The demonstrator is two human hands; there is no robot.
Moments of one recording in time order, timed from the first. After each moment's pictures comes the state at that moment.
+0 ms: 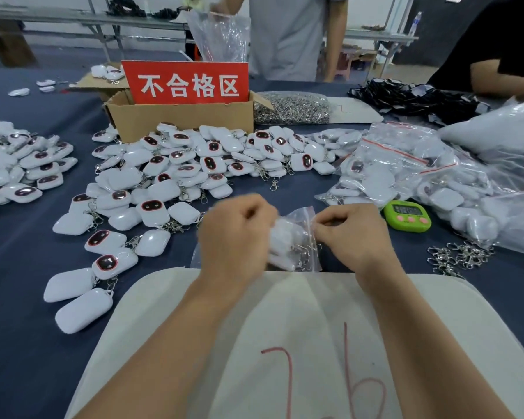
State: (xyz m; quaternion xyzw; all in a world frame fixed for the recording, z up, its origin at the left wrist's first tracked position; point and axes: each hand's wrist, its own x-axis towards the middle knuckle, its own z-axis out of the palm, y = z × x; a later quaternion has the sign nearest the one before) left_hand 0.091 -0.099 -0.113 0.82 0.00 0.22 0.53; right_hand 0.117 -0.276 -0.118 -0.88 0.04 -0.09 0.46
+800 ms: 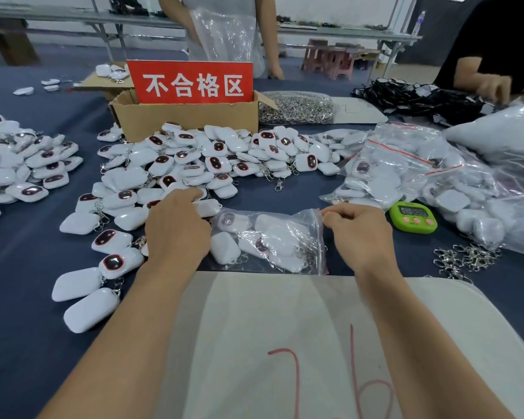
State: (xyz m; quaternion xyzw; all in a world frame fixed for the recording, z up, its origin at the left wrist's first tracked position) left_hand 0.129 -0.021 -0.134 0.92 0.16 0.21 0.29; right_hand 0.125 -0.272 -0.125 -0.84 0.14 -0.11 0.51
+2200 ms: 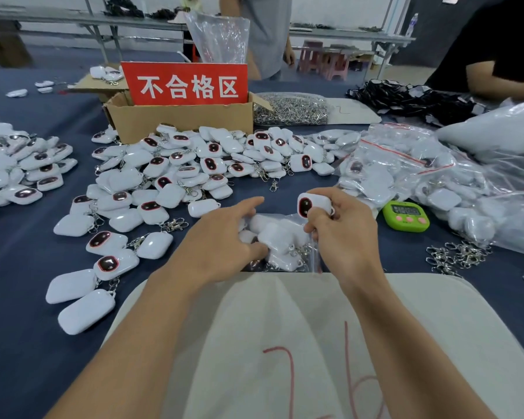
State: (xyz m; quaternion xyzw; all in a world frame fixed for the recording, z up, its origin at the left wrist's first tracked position) left_hand 0.111 -0.052 -0.124 0.93 -0.09 0.01 0.34; right_hand 0.102 -0.245 -0.110 -0.80 0.06 -0.15 0.58
